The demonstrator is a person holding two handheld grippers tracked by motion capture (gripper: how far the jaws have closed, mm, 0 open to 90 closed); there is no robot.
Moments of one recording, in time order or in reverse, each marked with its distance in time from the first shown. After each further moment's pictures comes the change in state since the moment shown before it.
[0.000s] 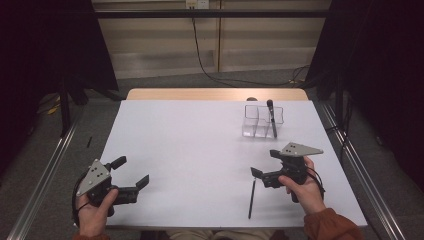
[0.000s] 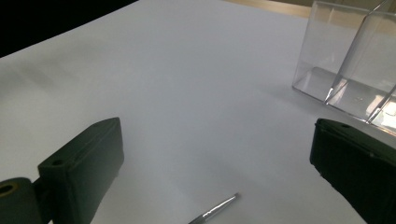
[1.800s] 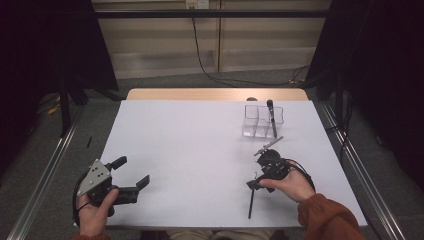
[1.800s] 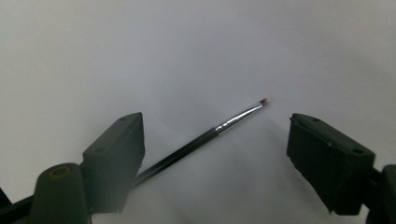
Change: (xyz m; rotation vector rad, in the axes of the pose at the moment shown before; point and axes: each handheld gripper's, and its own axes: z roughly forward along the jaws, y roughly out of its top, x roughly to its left) left arm 0.000 0.000 0.001 0.006 -0.001 0.004; right arm 0.005 0.010 0.047 0.646 0.002 0.015
